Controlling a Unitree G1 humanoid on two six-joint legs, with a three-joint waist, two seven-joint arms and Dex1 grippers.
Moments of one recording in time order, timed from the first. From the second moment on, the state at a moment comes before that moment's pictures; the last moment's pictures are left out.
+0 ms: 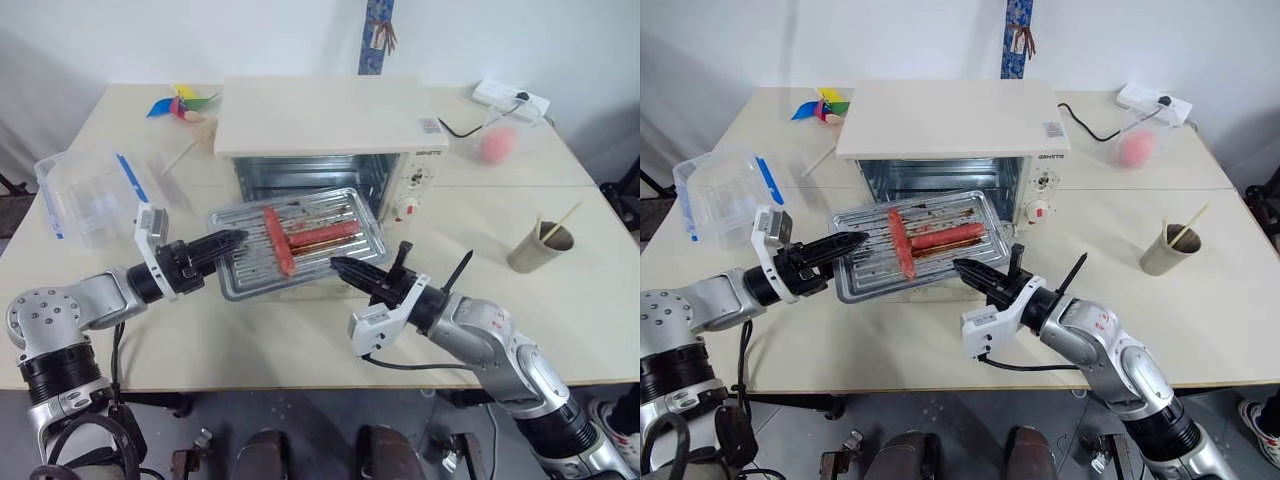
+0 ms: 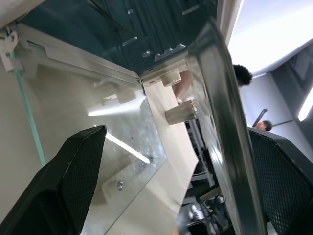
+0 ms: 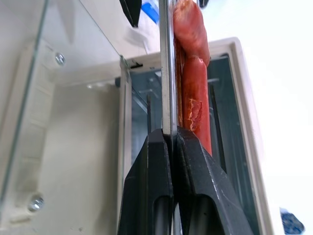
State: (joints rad) left arm -0.54 0.53 0.59 0.13 -1.24 1.51 -0.36; right arm -0.31 -0.57 0.30 -0.40 -0.66 -0.29 0.45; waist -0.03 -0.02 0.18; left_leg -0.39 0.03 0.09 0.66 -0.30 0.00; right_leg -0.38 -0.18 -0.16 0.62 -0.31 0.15
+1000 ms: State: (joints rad) left arm -0.45 0.47 0.56 0.17 -1.45 1.59 -0.15; right arm -0.32 -0.63 0.30 -0.39 -0.53 -0.33 0.64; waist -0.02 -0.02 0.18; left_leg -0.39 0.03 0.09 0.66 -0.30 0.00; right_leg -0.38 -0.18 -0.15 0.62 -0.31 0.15
